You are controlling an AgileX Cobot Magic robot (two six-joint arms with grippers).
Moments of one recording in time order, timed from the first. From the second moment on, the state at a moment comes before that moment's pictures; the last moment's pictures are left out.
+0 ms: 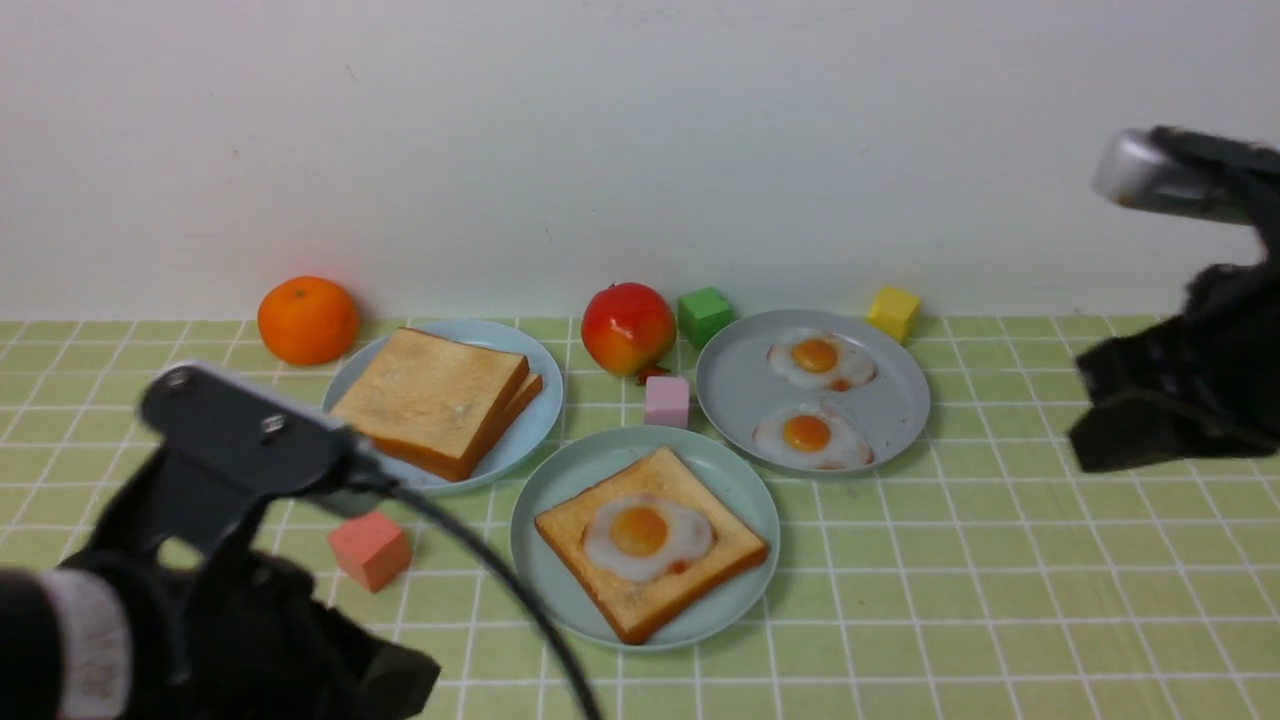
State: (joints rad) right arm 0.16 1.23 -1.14 0.36 1.06 -0.15; left arm -0.76 1.01 -0.77 0.03 0.70 -0.23
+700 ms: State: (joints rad) right arm 0.16 0.50 -0.95 0.26 1.07 -0.11; left arm -0.38 1.81 -1.42 0.03 0.70 0.01
